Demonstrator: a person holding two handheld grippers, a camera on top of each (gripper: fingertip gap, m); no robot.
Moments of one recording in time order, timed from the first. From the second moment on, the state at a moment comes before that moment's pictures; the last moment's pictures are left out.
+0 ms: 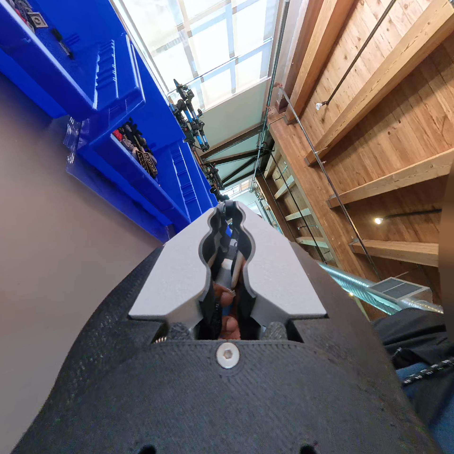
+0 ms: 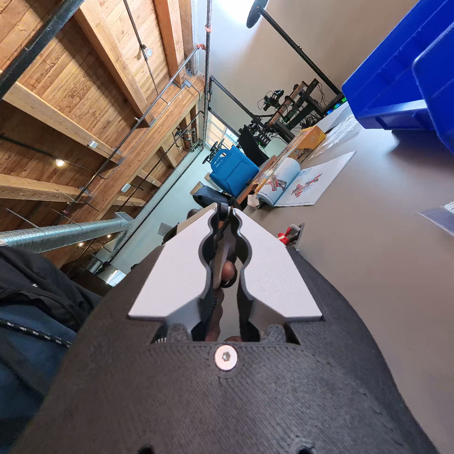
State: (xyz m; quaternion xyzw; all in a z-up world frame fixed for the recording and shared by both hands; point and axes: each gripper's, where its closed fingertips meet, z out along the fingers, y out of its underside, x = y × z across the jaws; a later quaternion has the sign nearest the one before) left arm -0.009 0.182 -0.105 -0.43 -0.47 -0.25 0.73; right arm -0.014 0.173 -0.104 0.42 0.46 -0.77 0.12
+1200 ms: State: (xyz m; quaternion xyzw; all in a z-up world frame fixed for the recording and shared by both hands) left arm 0.012 0.191 -0.077 -0.54 -0.33 -0.19 0.75; right arm 0.007 0.182 -0.073 0.31 0.49 -0.81 0.11
